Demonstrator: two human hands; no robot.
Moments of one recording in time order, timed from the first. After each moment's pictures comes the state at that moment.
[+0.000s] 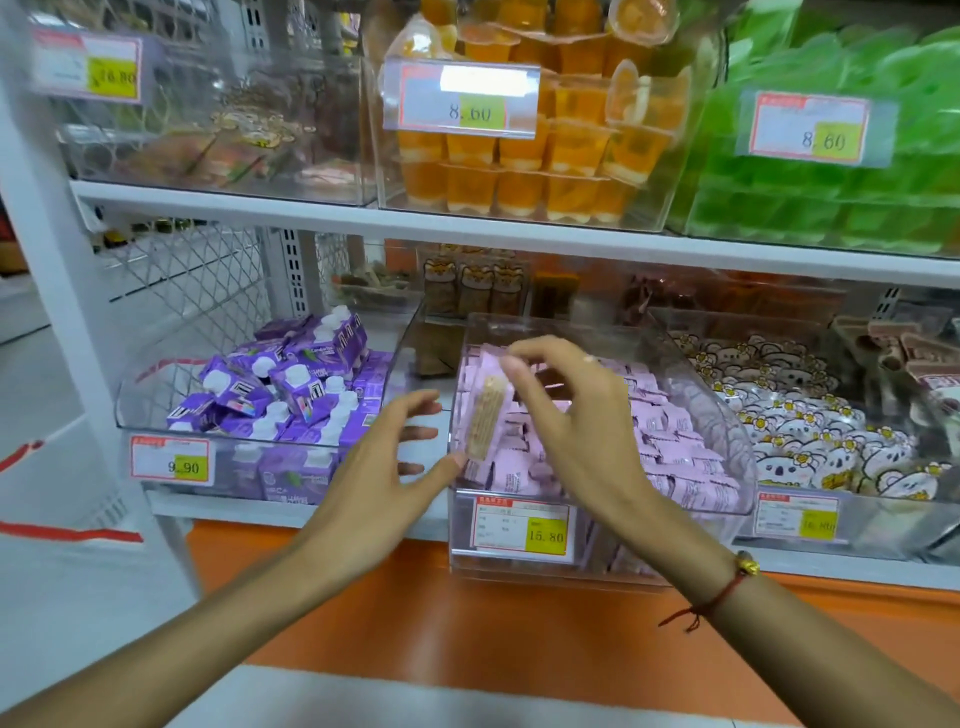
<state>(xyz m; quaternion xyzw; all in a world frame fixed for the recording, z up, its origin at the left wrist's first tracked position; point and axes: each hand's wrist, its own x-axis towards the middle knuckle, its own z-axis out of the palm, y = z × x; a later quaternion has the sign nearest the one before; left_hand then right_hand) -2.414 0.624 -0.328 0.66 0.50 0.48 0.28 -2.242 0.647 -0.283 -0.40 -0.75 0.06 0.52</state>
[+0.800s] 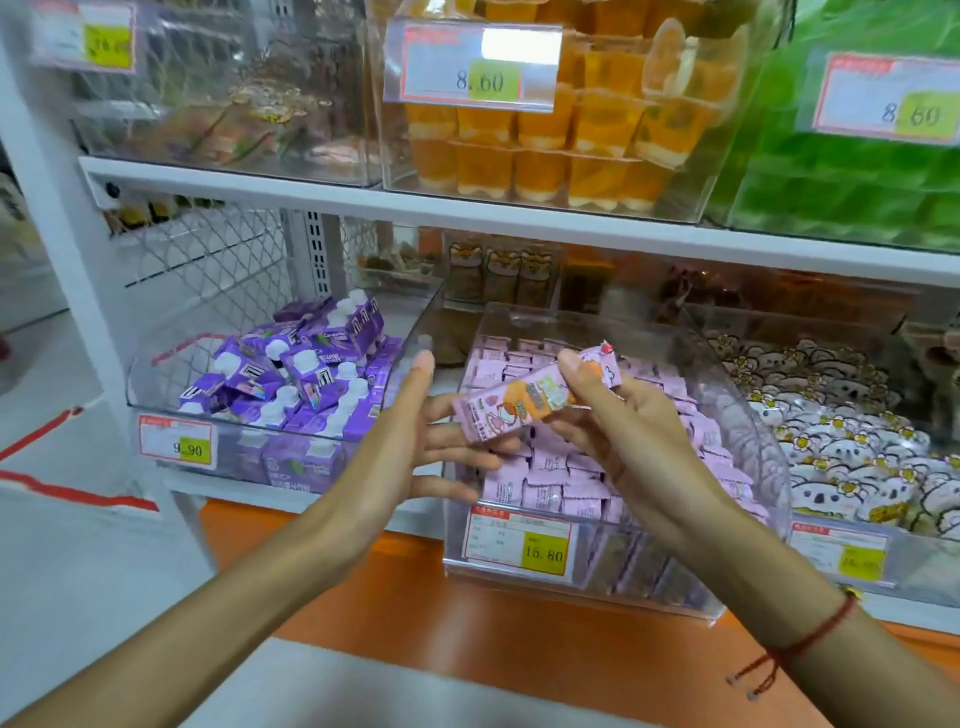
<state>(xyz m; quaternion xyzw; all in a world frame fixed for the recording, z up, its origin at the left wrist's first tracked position) -2.386 0.632 -0.291 0.48 0.46 0.49 0.56 -2.210 0.659 -0.280 -0.39 -0.51 0.57 0.51</state>
